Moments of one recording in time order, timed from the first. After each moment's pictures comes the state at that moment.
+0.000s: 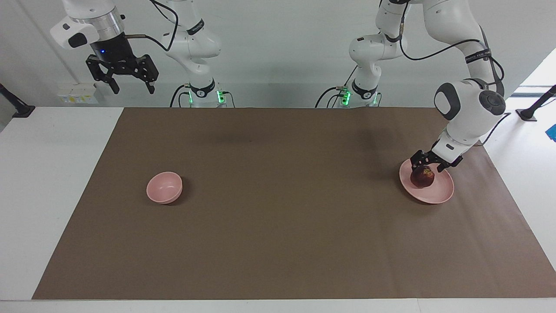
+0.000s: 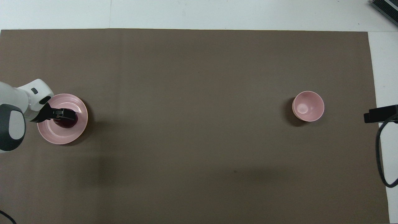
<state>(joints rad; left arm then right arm) 0.12 0.17 -0.03 -2.13 -0.02 2.26 0.19 0.01 -0.11 -0.04 -1.55 -0.02 1.45 -0.03</state>
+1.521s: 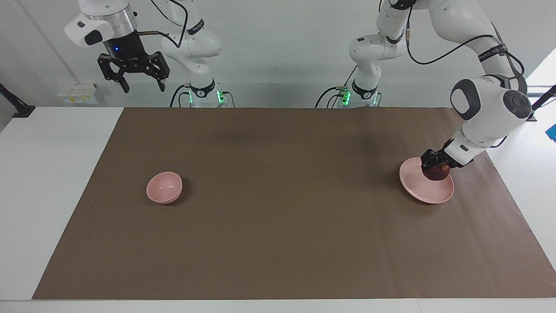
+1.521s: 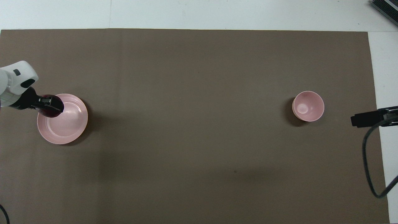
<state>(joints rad) 0.13 0.19 -0.05 -1.79 -0.03 1.89 0.20 0.06 -0.12 -0.03 -1.55 0.01 1.45 -0.14</state>
